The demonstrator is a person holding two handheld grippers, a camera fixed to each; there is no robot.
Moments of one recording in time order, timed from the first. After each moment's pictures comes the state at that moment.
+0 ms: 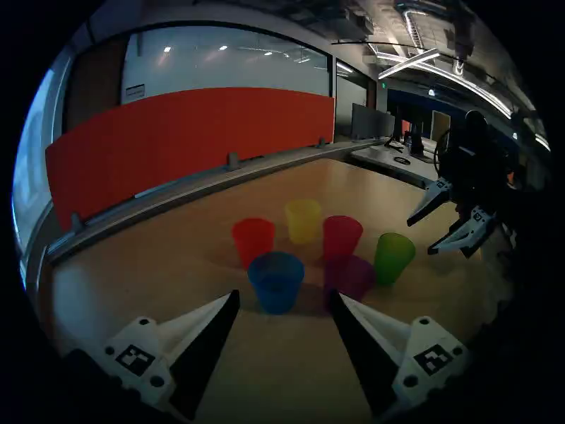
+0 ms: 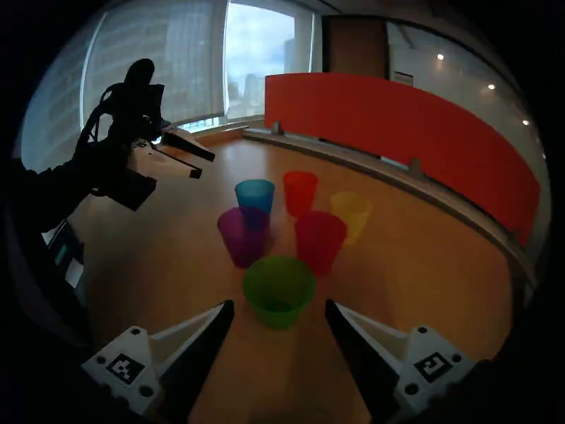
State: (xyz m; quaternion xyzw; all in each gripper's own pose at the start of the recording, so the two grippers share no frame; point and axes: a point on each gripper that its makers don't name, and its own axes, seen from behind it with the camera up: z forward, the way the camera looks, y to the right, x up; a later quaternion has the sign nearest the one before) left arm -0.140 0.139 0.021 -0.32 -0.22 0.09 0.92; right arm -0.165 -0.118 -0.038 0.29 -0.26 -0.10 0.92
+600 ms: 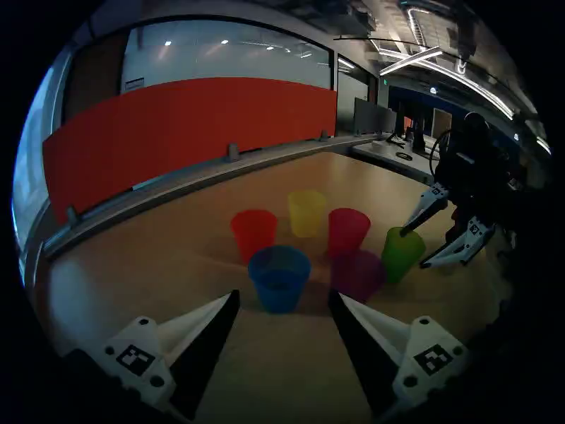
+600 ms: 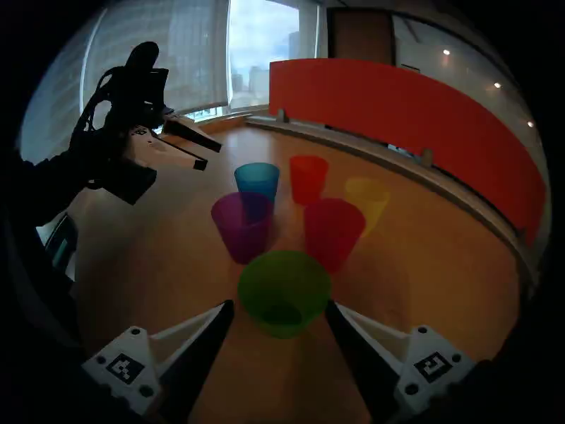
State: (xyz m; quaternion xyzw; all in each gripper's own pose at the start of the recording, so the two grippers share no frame) left arm -0.158 0.143 0.035 -0.32 -0.23 0.09 0.91; right arm -0.194 -0.137 -0.017 0.30 -0.27 -0.11 0.91
